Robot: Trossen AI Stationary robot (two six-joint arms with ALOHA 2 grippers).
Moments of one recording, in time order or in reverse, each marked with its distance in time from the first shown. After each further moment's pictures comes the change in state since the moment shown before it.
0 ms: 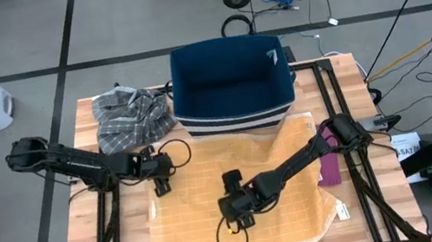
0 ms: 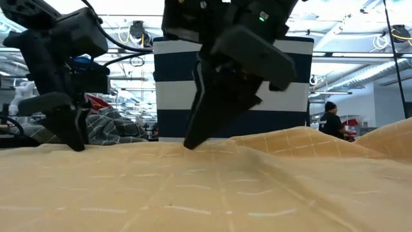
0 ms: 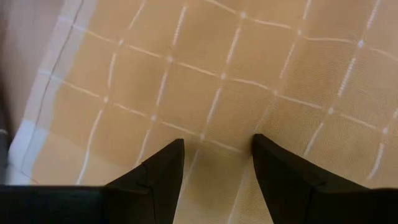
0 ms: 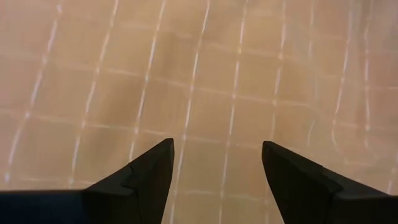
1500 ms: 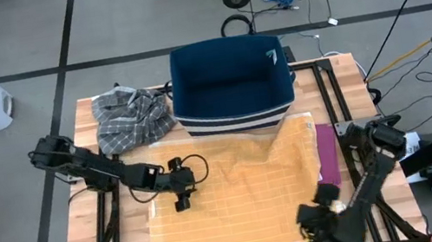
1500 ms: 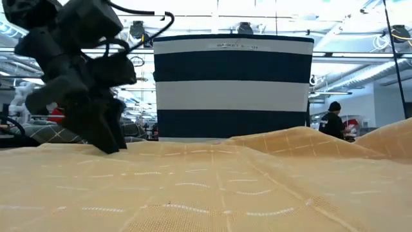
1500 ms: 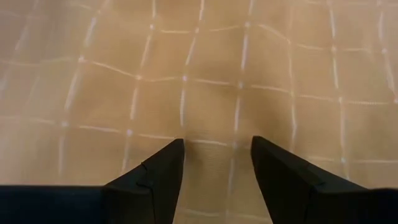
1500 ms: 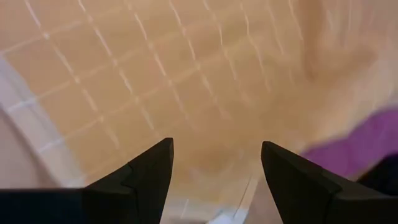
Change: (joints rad) left arm -0.165 0.262 0.112 0.472 0.045 0.063; right arm 0.567 -0.167 0.000 -0.926 -0.007 1.291
